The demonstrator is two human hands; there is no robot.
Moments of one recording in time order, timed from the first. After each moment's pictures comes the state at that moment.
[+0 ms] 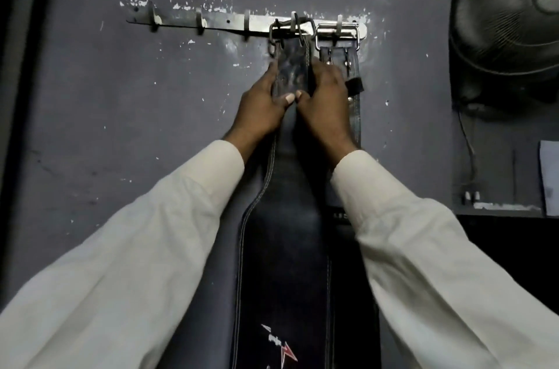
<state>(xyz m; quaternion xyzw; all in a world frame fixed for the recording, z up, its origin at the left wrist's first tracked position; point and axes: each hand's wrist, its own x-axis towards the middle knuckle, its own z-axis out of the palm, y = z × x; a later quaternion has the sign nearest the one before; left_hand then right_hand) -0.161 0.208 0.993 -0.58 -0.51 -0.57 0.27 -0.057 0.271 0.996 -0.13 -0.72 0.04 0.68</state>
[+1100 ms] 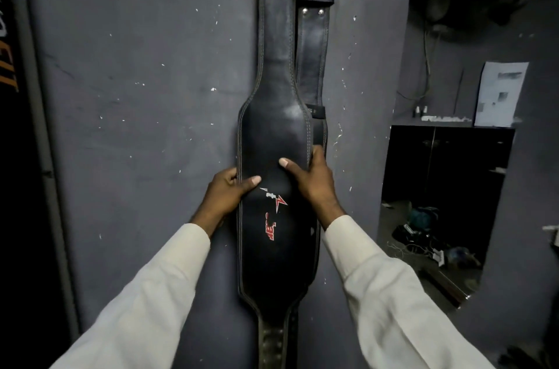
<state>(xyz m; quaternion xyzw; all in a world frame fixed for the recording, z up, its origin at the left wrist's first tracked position) -0.156 0.128 0.688 -0.48 -0.55 -0.66 -0.18 0.016 0.204 0.723 -0.32 -0.72 0.33 0.51</state>
